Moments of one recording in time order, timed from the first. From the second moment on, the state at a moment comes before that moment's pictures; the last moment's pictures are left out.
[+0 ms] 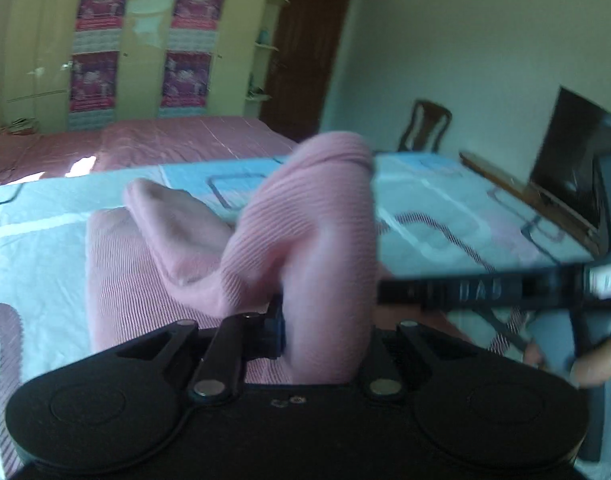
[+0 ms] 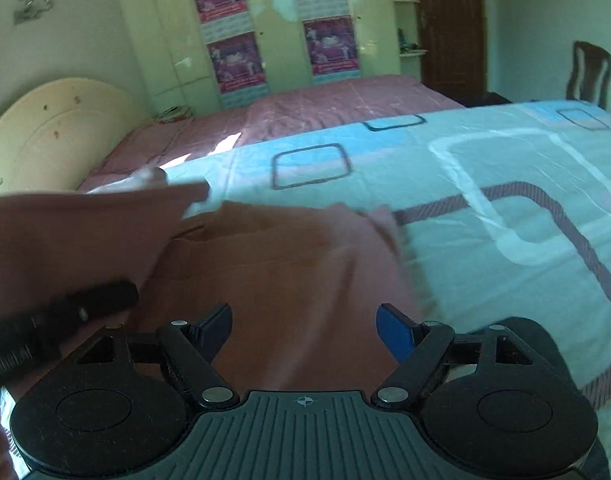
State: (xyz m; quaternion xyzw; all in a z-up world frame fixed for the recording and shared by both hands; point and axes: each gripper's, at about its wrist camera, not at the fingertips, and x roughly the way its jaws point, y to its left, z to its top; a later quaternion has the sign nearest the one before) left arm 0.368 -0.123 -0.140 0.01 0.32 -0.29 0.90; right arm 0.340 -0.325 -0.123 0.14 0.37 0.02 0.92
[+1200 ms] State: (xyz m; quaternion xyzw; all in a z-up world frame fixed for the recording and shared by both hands) left arm 0.333 -0.023 -0.148 -0.08 0.35 -0.17 0.92; right arm 0.360 -0.292 -0.144 0.26 0.42 0.18 0.85
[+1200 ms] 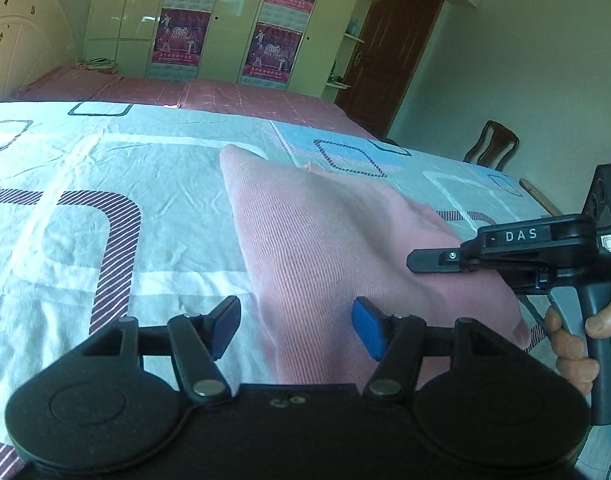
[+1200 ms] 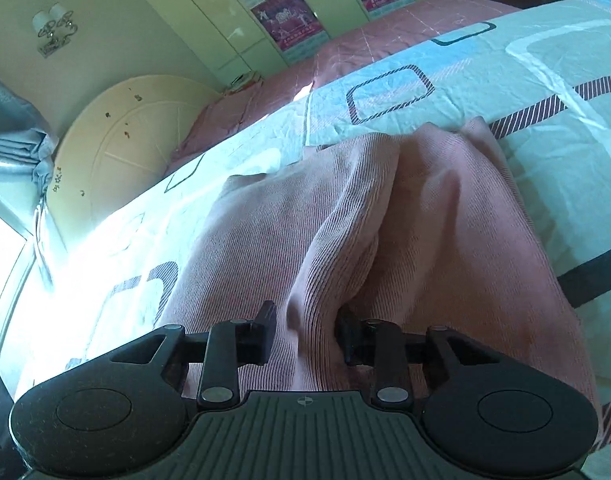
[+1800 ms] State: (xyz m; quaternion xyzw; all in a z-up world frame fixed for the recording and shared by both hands) left arm 0.341 -0.068 -0.153 -0.09 0.36 -0.22 0.90; right arm 0.349 -0.356 -0.134 0.17 0.43 0.10 0.88
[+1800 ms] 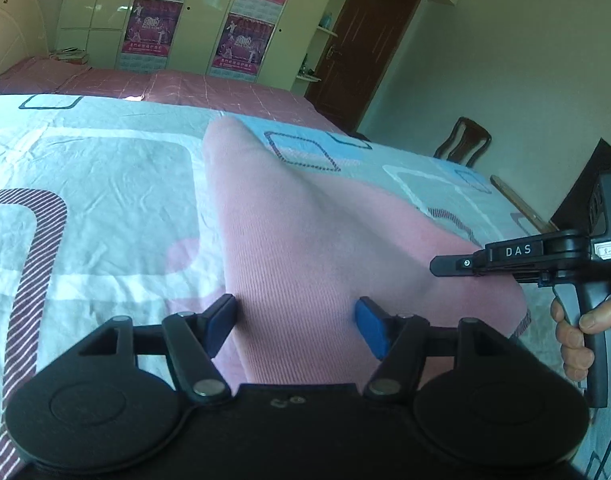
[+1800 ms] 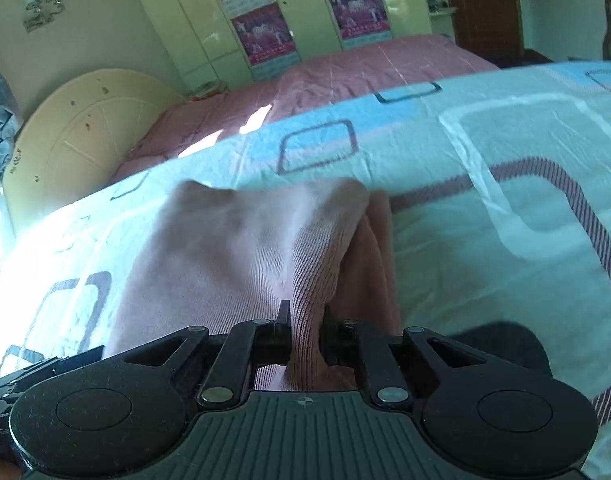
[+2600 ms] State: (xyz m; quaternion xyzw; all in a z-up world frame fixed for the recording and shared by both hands) left arm 0.347 -0.064 -0.144 -0.11 0.39 -0.20 0.89; right arm 0.291 -0.379 -0.124 0.16 0.44 0.07 0.88
